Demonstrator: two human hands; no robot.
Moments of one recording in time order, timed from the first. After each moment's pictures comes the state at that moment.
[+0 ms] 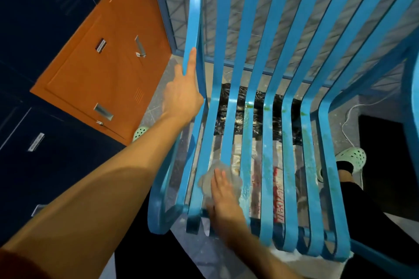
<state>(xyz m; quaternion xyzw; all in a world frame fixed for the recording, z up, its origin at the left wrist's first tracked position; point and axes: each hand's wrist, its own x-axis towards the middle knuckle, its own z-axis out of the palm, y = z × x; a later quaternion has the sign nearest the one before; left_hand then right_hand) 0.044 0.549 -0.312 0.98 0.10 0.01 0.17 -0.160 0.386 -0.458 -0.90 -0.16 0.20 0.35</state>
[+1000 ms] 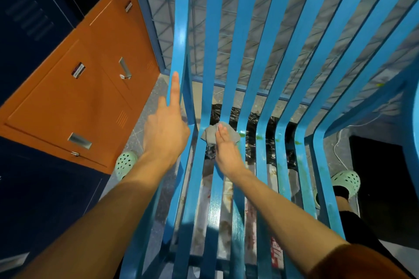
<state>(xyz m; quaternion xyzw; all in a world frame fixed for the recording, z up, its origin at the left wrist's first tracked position) 0.061 0.548 -0.314 0.97 0.15 0.01 0.18 0.087 0.393 -0.497 -0.95 -0.13 0.13 0.26</state>
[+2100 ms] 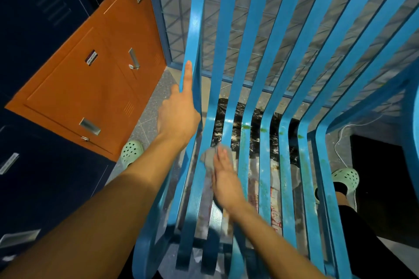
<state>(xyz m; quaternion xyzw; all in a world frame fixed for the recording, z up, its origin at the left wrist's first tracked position) 0.059 0.551 -0.314 0.97 0.13 0.01 0.20 -0.023 0.395 -0.481 -0.93 -0.12 0.16 0.30</state>
